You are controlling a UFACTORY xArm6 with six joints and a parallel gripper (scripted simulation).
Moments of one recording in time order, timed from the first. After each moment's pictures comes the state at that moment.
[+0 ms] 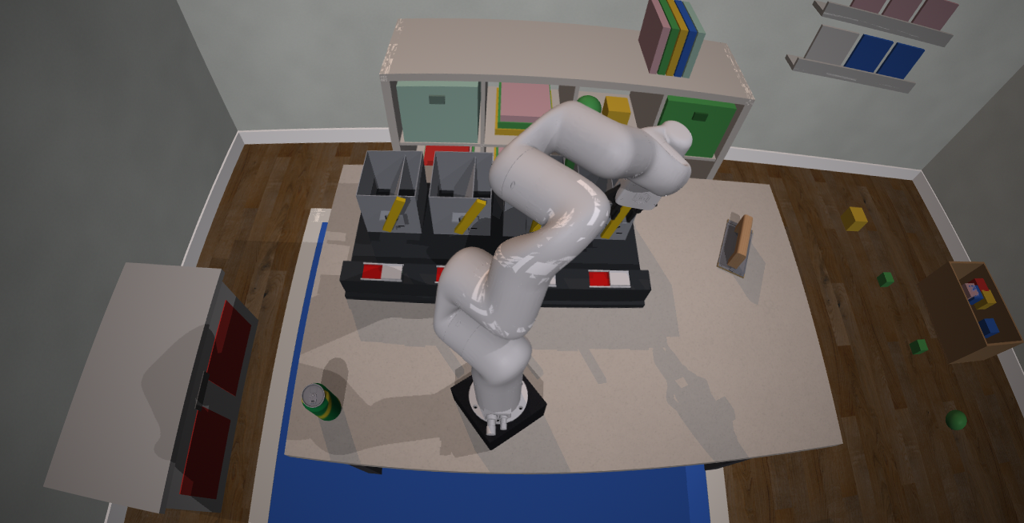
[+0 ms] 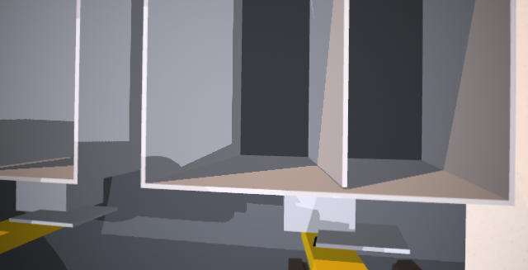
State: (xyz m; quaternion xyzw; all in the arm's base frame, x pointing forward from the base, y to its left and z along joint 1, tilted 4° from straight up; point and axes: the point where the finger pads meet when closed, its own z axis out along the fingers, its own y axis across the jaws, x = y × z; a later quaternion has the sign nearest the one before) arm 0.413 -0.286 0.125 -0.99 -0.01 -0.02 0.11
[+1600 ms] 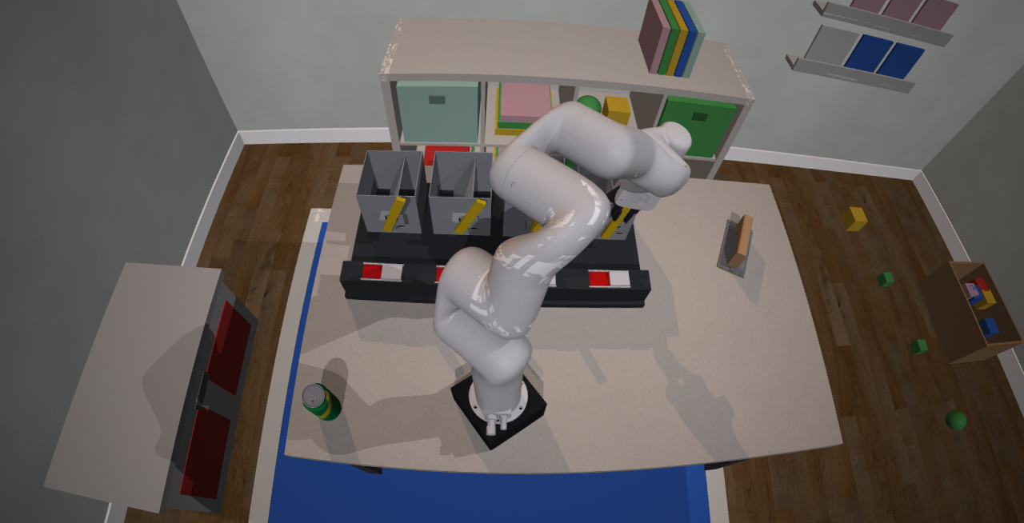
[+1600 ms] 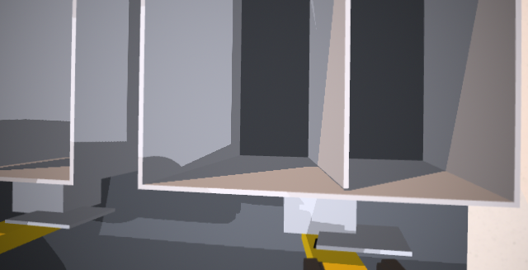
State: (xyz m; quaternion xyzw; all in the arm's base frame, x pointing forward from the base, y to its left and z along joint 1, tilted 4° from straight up) arm 0.413 -0.285 0.122 -0.99 -0.01 -0.02 0.11
